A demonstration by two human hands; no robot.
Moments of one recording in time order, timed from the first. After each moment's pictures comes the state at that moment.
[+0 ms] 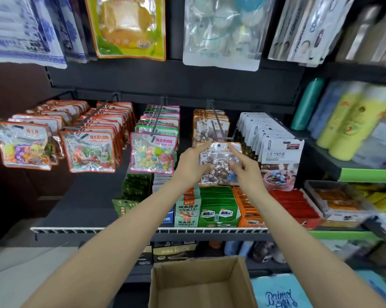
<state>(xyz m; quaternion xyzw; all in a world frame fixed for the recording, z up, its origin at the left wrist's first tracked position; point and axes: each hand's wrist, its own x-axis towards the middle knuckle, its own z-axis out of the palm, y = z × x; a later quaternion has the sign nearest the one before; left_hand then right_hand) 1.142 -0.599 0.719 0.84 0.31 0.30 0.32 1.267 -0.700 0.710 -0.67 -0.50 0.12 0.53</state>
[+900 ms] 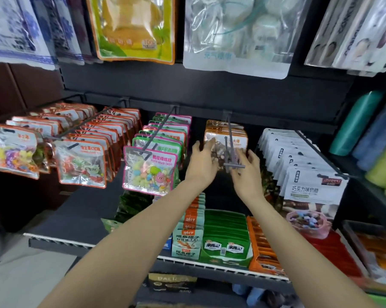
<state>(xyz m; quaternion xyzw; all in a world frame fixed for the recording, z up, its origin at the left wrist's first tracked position) 1.222 -0.530 0.719 0.80 0.43 0.31 0.27 1.331 -0.591 0.694 -0.74 -0.53 0.01 0.41</state>
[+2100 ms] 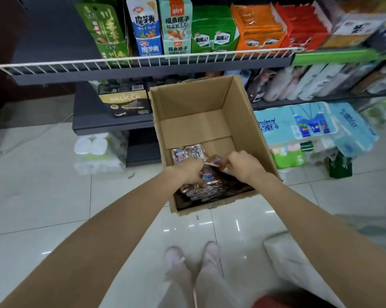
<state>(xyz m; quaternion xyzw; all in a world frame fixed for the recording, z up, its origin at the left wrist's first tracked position) 0.997 -0.834 0.443 0.87 0.26 -0.29 0.31 1.119 -0.938 0.460 -0.85 -0.47 0.24 -0.07</state>
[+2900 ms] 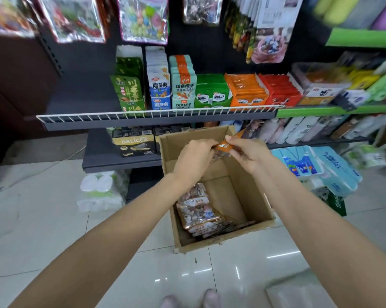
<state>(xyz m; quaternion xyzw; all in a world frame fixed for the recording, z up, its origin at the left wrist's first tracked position) 1.008 -0.807 0.568 0.92 0.24 0.19 0.25 1.129 -0.877 0.589 -0.61 0.00 0.40 0.68</state>
